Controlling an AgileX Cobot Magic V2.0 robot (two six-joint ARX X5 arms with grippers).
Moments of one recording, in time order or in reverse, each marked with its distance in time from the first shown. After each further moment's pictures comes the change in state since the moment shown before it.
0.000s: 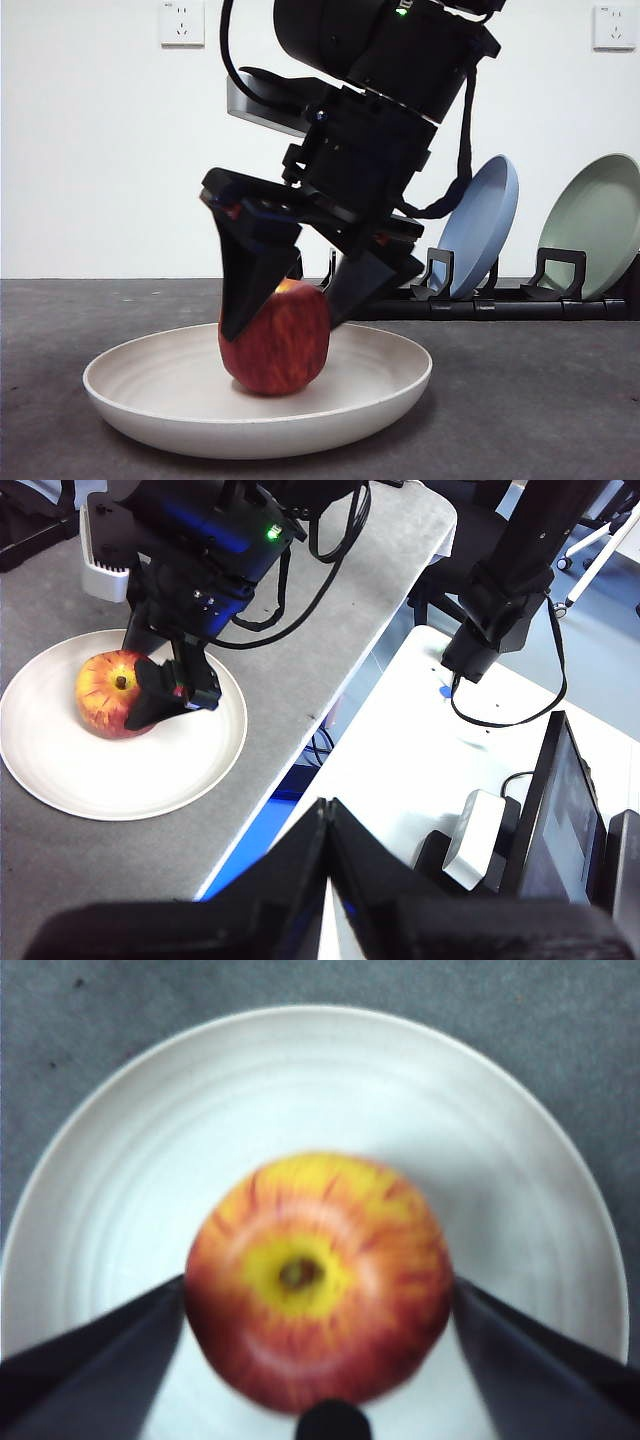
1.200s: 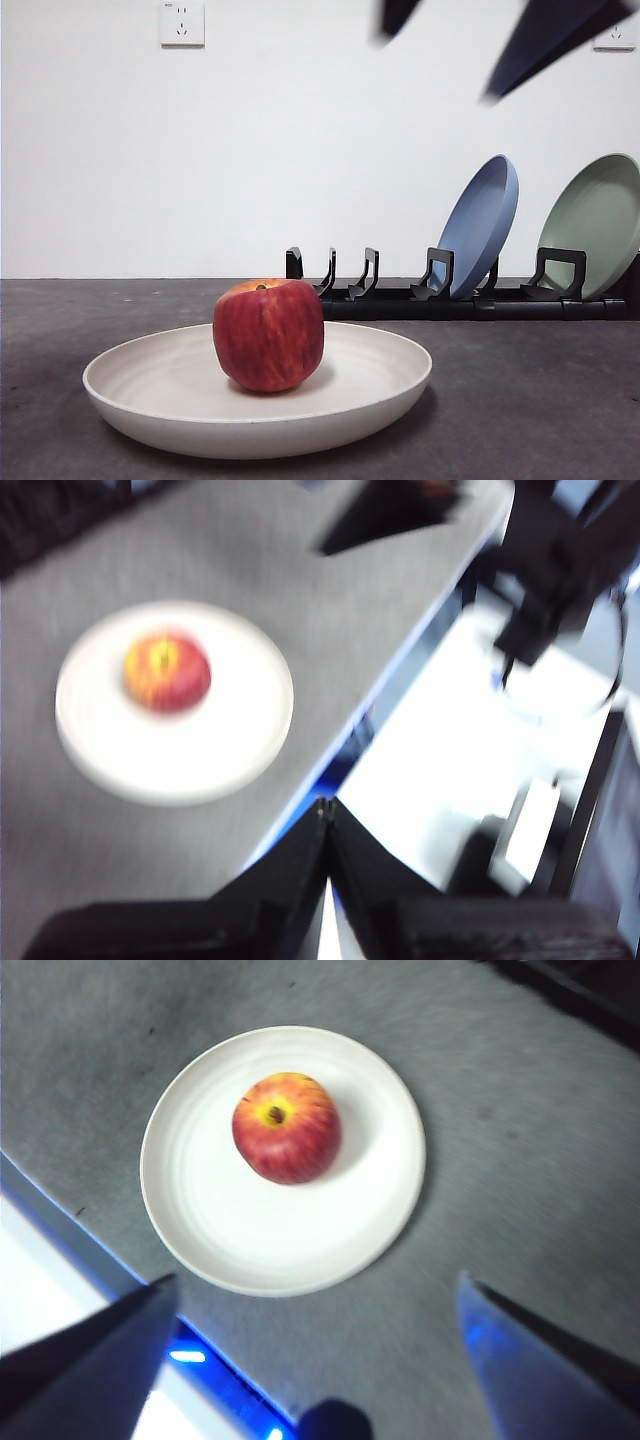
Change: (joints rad) left arm 0.000 0.000 0.000 -0.001 -0.084 -0.001; right arm 0.000 -0.616 0.084 -0.583 0.092 0.100
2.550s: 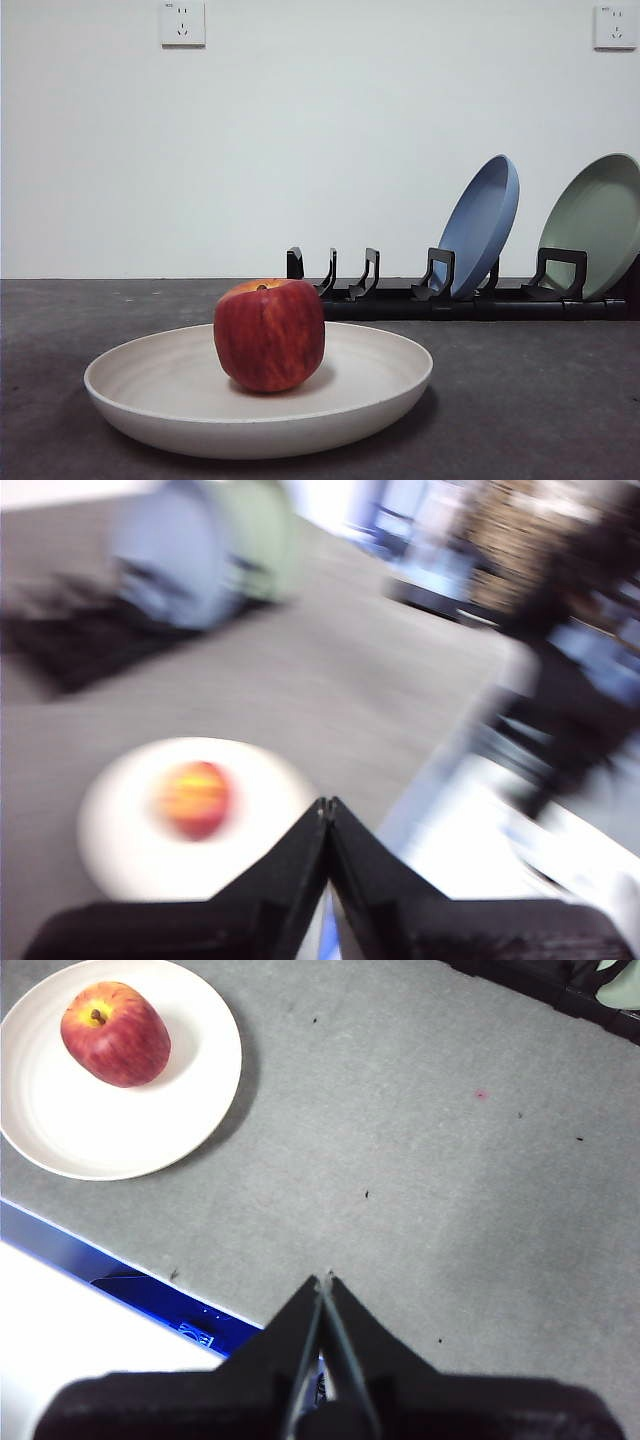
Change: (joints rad) left arm 0.315 0.025 -0.006 0.203 0.064 0.032; right arm 0.000 -0.335 0.003 -0.402 0.227 0.131
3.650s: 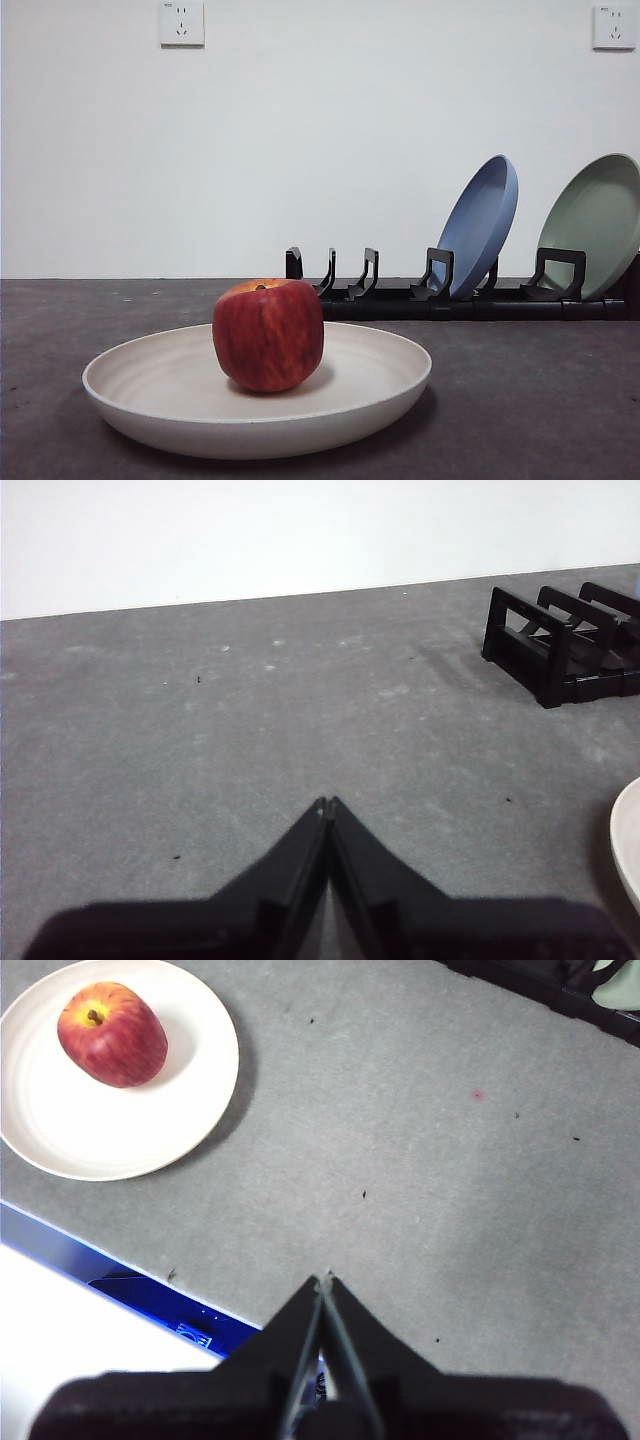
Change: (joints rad) left arm 0.816 -0.470 -0.978 0.737 0.072 0.301; right arm 0.000 0.001 0.000 0.000 0.005 0.000
